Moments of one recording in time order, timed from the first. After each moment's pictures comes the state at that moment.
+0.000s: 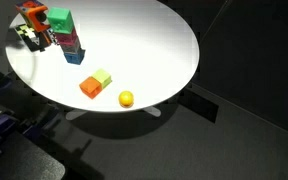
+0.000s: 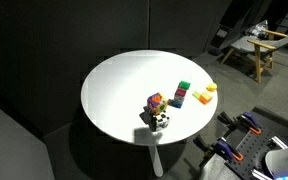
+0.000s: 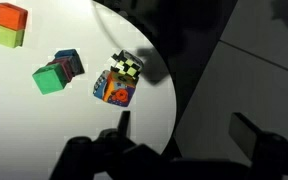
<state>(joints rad) 0.22 -0.69 0.07 -2.44 0.21 1.90 -0.04</state>
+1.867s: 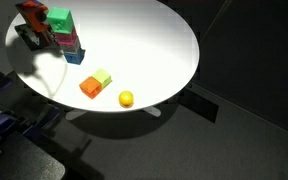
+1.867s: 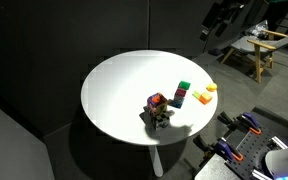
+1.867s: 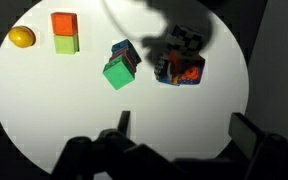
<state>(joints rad) 0.00 -0.57 0.07 -2.47 0.11 2.10 0.07</state>
